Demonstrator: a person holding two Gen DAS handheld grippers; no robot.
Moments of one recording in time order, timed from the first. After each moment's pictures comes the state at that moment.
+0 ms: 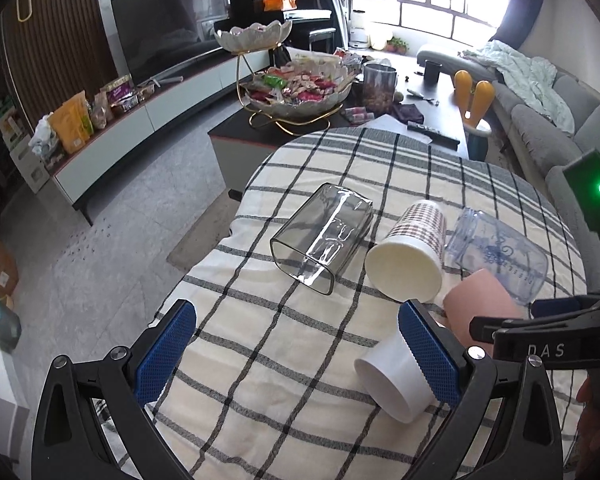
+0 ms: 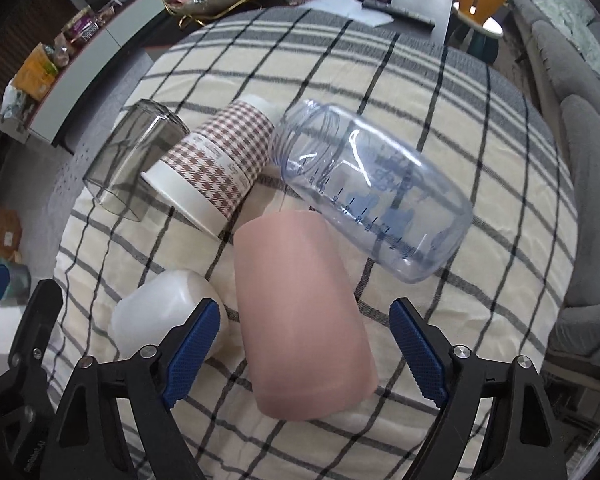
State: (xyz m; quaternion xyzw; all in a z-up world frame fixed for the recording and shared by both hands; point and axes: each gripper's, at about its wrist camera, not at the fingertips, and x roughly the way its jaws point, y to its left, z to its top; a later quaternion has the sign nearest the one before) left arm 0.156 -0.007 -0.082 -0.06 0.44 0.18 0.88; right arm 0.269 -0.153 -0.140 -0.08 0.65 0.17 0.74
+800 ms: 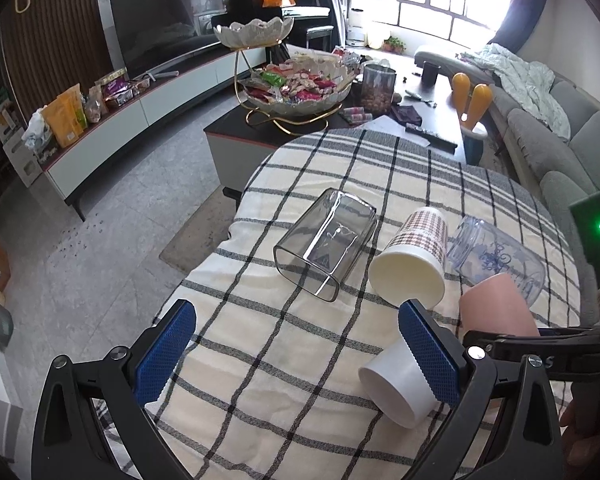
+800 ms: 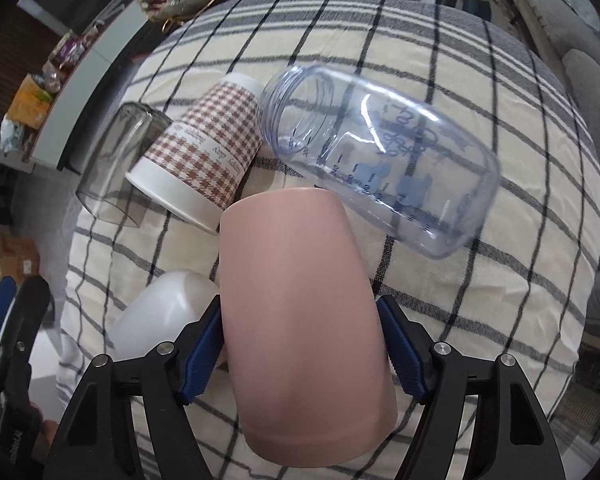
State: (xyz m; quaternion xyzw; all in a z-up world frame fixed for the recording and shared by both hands) left arm 0.157 0.008 -0.074 -0.07 0.44 0.16 0.88; right arm 0.254 -0.171 -0.140 0.00 0.65 0.15 0.74
